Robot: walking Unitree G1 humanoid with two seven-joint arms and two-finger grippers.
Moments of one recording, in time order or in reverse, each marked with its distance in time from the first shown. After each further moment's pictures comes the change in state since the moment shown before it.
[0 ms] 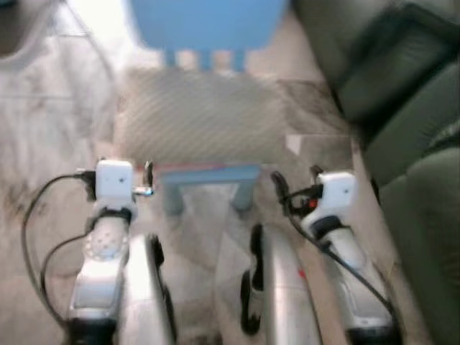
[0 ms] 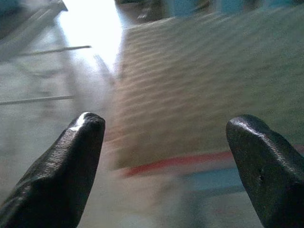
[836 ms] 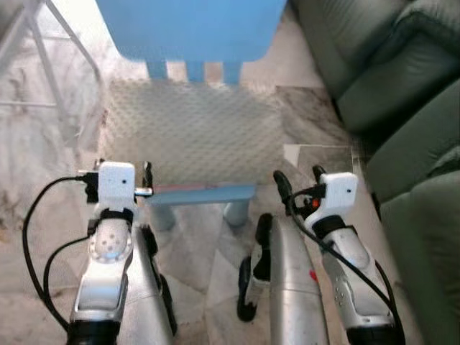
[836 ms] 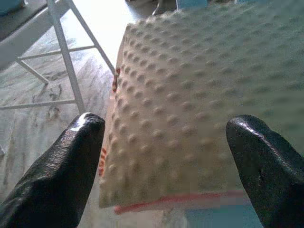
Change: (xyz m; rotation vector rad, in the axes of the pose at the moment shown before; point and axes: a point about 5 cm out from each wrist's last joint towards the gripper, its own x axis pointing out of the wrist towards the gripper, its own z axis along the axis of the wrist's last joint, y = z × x) left arm -0.002 0.020 -0.003 0.080 0.012 0.118; right arm 0.006 0.008 0.005 0.039 -0.034 0.032
